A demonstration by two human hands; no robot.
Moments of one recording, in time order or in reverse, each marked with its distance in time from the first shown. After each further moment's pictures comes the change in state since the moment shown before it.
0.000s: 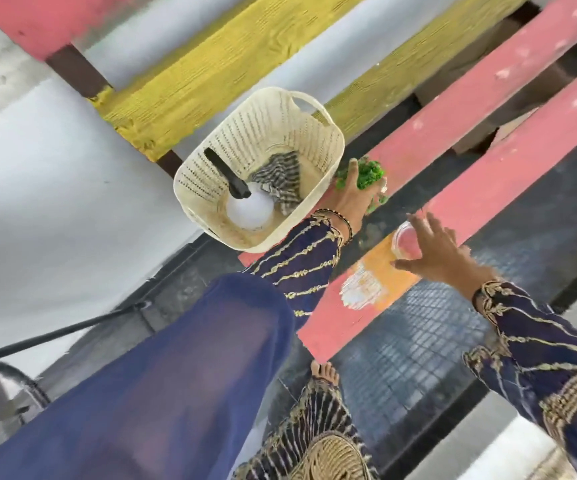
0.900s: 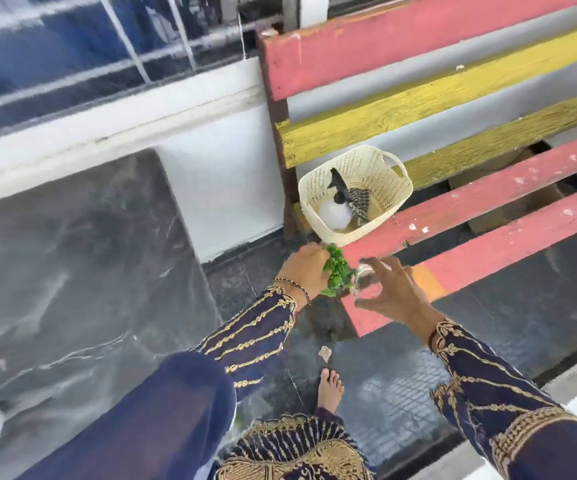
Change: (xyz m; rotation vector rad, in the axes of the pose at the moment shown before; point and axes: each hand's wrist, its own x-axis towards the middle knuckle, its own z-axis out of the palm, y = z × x) left_hand -0.318 -0.070 -0.020 -0.347 0.231 -0.282; right_hand -0.232 -0.194 0.000 -0.016 0.063 -0.388
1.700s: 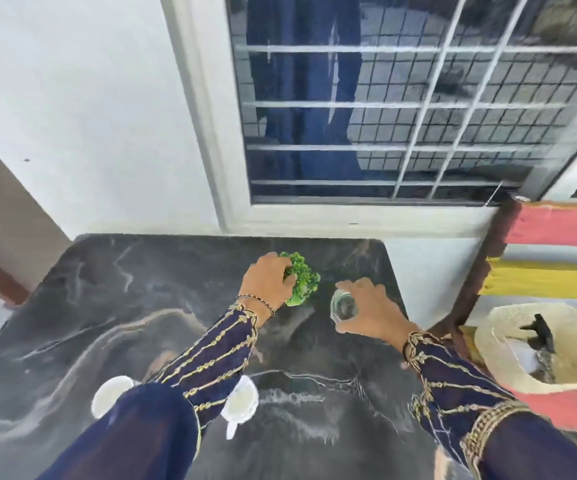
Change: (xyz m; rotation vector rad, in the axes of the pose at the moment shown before) left_hand -0.295 -0.310 -0.241 -0.035 0.544 -0.512; right_hand 0.004 -0.457 0.081 -0.237 -0.087 -0.485
